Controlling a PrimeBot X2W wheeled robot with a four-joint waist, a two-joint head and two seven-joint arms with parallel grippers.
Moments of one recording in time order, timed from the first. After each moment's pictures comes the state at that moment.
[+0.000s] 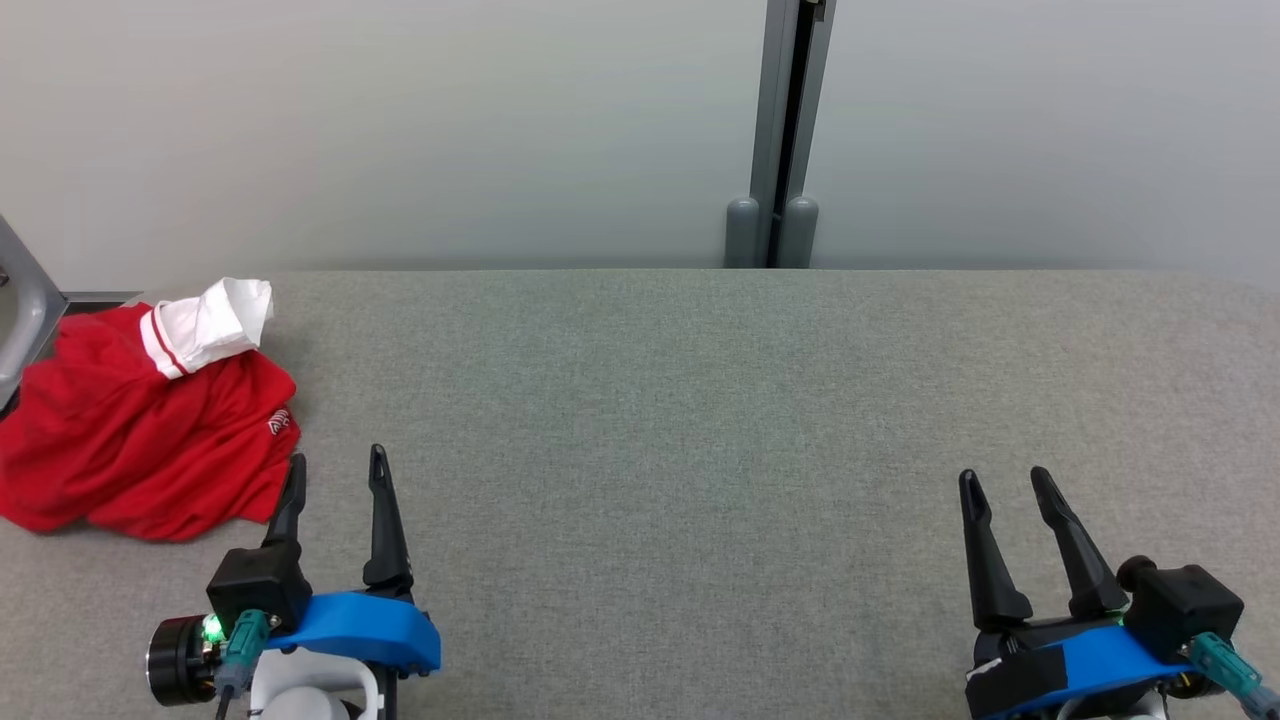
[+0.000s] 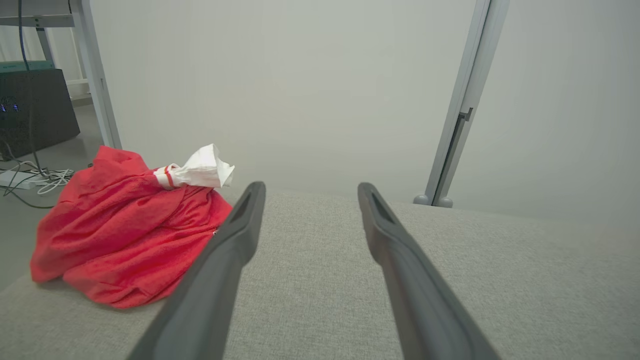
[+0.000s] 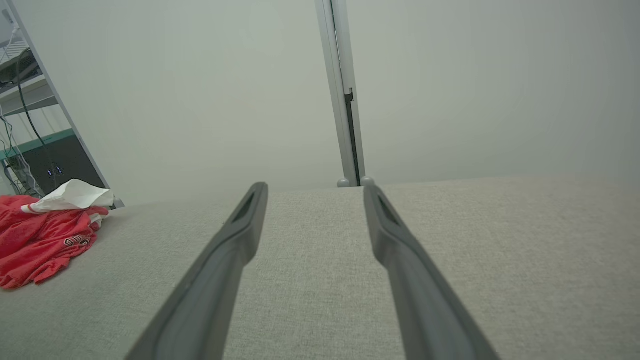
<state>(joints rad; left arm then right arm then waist) -0.12 0.06 -0.08 0.33 -0.18 0.04 -0.23 -0.03 -0.05 0.01 0.17 0.24 0.13 -0.23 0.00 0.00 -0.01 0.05</state>
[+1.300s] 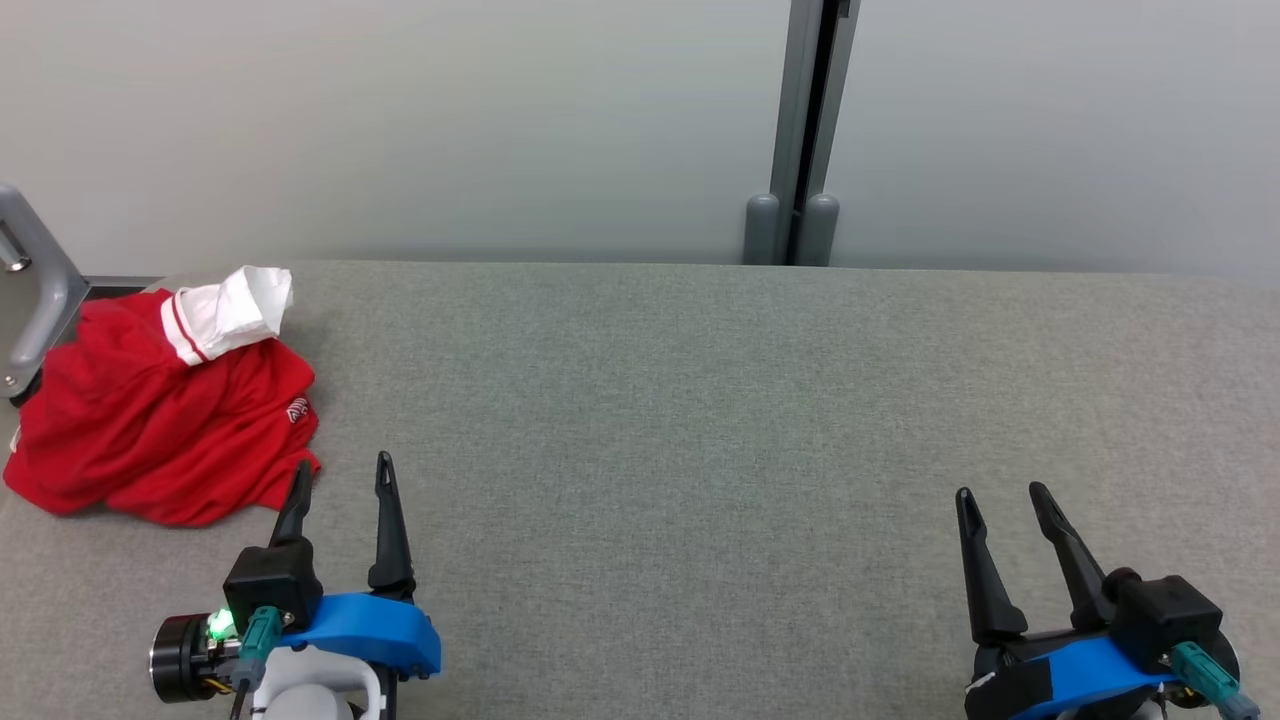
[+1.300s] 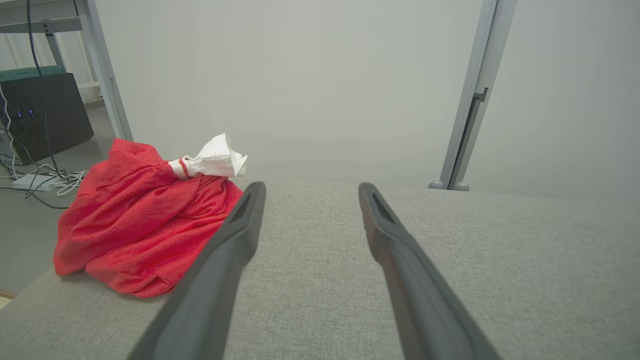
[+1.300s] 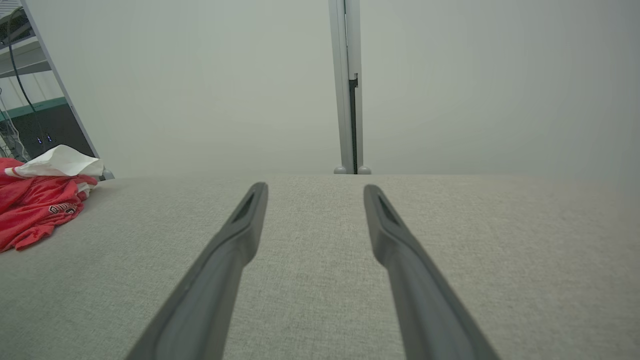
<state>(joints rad) -0.15 0.07 -0.08 0.41 -0.14 0.04 -0.26 -0.03 -0.05 0.00 0.23 0.16 0.13 -0.26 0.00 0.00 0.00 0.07</state>
